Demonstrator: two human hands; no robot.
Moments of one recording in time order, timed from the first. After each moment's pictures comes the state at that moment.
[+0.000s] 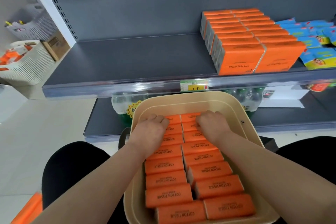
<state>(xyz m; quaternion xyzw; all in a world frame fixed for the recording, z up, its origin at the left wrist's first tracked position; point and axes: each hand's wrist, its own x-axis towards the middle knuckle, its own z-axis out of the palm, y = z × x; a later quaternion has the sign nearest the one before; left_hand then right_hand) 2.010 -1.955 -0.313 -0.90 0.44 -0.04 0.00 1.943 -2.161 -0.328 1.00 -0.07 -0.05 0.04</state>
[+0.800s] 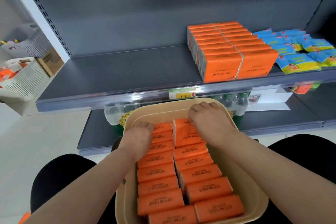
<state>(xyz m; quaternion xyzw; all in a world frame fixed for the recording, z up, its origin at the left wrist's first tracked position) 2.013 -1.949 -0.319 -0.92 0.38 0.03 -0.04 1.909 -2.154 -0.265 0.99 -0.01 0.08 0.08</state>
